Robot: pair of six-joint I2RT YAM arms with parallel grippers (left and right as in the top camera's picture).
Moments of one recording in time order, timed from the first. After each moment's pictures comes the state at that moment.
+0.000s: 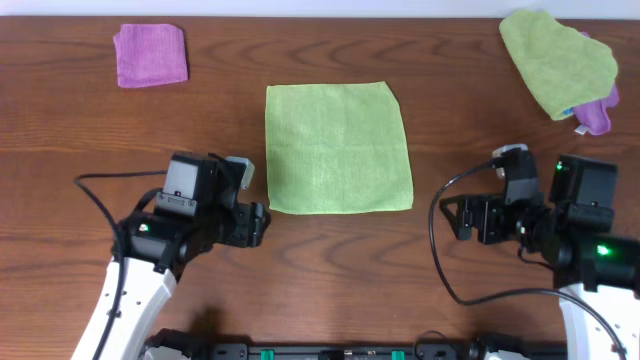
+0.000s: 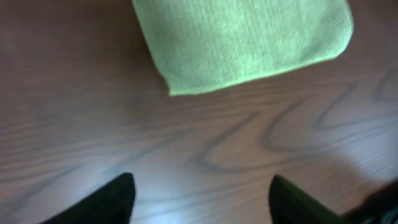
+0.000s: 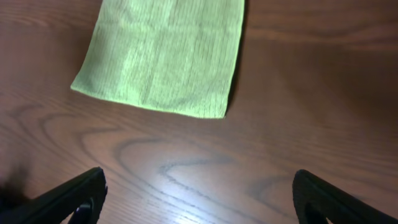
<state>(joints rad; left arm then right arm) -0.26 1.08 0.84 -0.84 0.32 -0.15 -0.15 0.99 0.97 -1.02 -0.48 -0.13</state>
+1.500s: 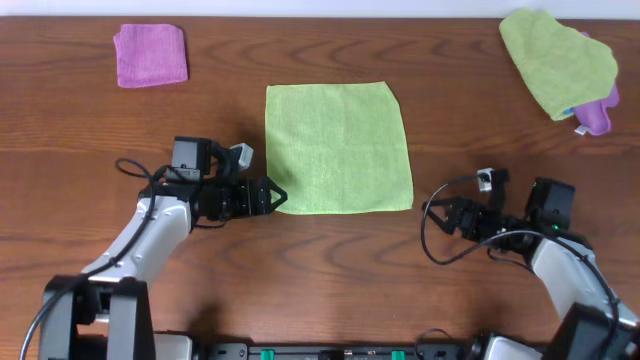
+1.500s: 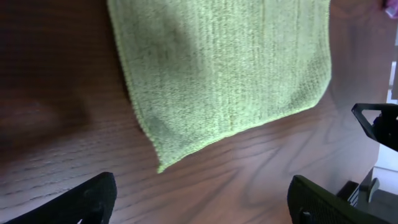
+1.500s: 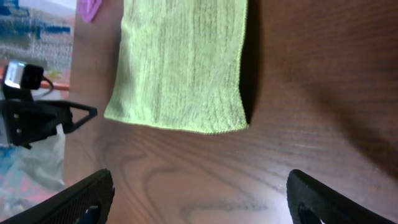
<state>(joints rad) -0.09 1.52 0.75 -0.42 0.68 -0.24 -0.33 1.39 0.53 -0.34 -0.93 0.03</state>
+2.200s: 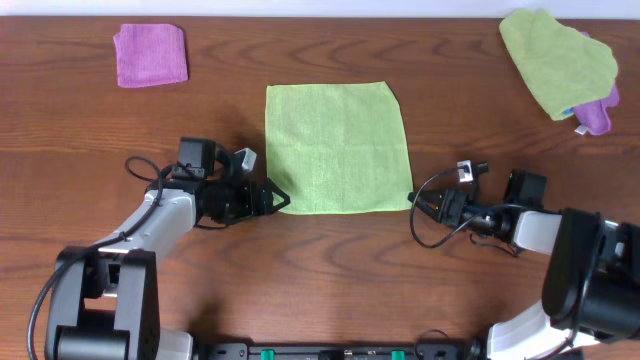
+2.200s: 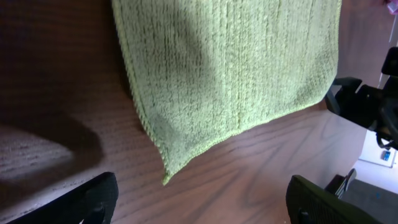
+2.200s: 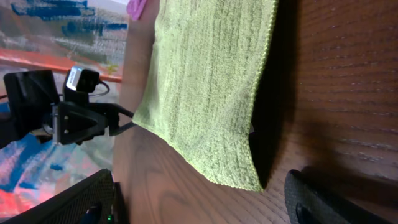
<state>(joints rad) -0.09 1.61 0.75 -0.38 0.74 -0.26 -0.28 1.80 0.55 0.05 -1.17 0.12</state>
